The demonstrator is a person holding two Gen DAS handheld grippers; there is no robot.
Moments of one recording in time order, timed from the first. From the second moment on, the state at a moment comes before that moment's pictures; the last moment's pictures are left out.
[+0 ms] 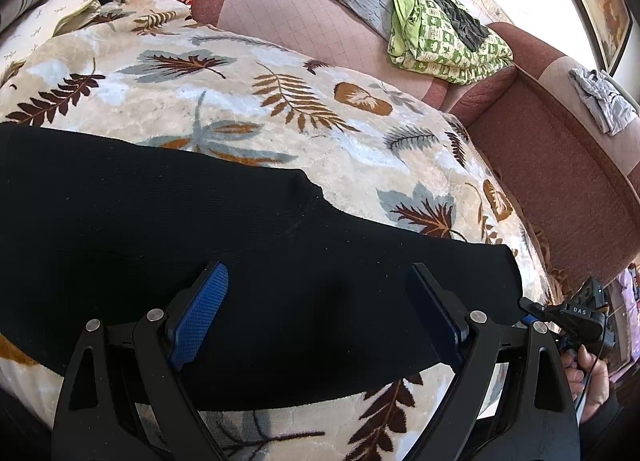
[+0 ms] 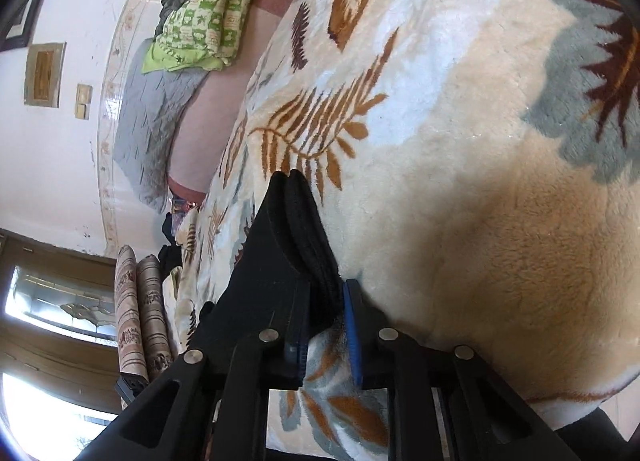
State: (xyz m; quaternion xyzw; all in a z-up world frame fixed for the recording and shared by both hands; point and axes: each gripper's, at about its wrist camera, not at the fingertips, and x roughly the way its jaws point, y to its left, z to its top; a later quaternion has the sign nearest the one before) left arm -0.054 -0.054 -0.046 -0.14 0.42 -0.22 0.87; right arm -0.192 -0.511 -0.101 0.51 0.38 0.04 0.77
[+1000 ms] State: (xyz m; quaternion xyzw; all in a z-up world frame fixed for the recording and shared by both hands) left arm -0.046 -0.001 -0.038 -0.18 0.40 -0.08 0.90; right arm -0.141 -0.340 -0.058 0.39 0.36 0.26 0.81
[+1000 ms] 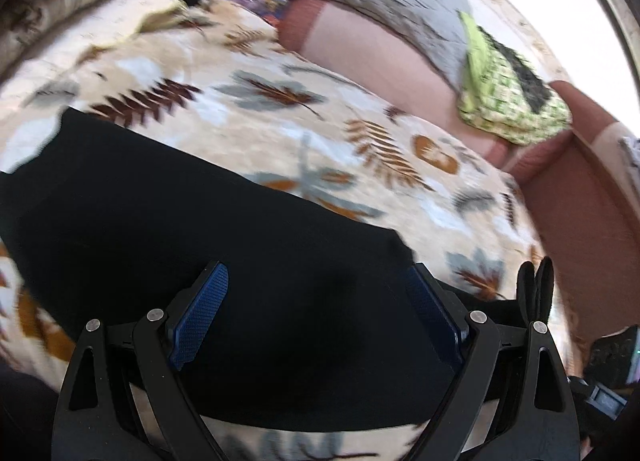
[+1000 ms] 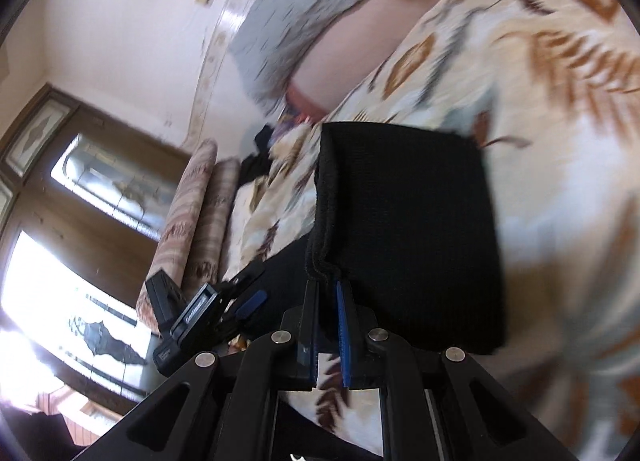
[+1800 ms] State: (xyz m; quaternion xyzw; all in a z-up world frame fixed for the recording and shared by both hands) left arm -0.048 0.036 -0.036 -0.20 0.38 0.01 0.90; right arm -0.083 -0.200 -0.074 0.31 0.43 0.30 0.79
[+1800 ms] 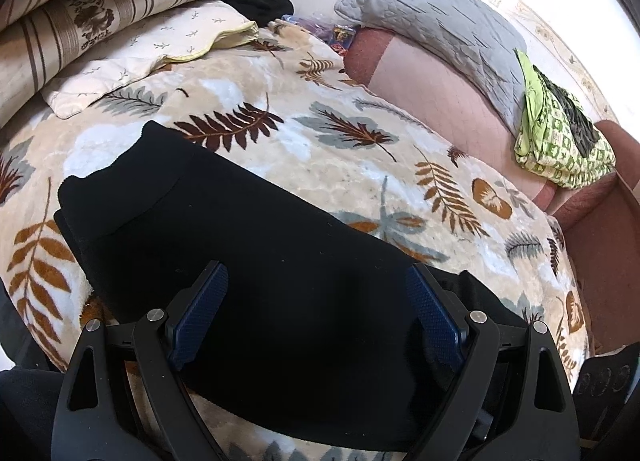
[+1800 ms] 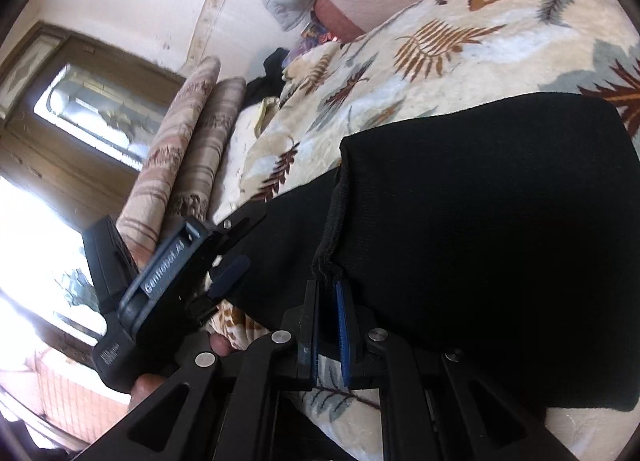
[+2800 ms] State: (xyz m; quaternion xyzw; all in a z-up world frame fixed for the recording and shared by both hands) left arm -0.058 -0.082 -0.051 -0.06 0.46 -0.30 0.83; right arm -0.135 -0.251 -0.050 -0.04 0.40 0.21 0.89
